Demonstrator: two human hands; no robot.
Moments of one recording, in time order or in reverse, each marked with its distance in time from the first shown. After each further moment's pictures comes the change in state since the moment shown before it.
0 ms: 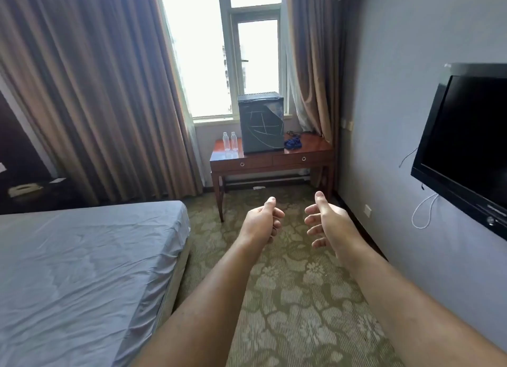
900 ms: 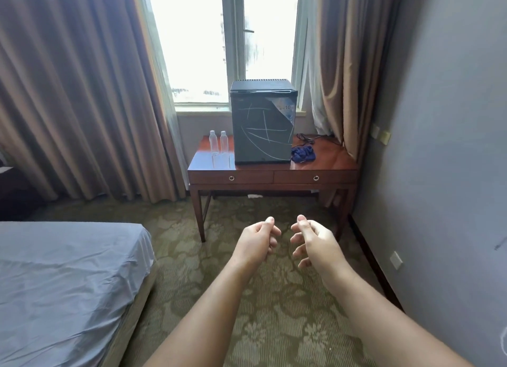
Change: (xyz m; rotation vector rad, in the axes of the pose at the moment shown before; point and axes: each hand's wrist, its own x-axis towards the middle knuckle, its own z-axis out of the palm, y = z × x) left_hand 0.528 -0.014 0.033 0.013 0.023 -0.053; right_hand 0.527 0.018 0.082 -0.113 -0.116 0.036
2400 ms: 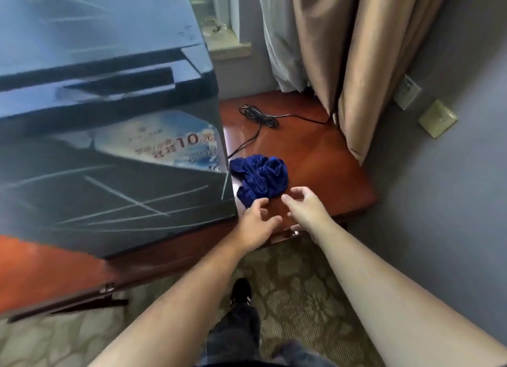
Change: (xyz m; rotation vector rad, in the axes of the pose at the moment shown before) left_hand 0.954 -0.011 0.213 0.410 -0.424 -0.280; right_hand 0.977 0.079 -0.100 -0.135 0.187 0.603
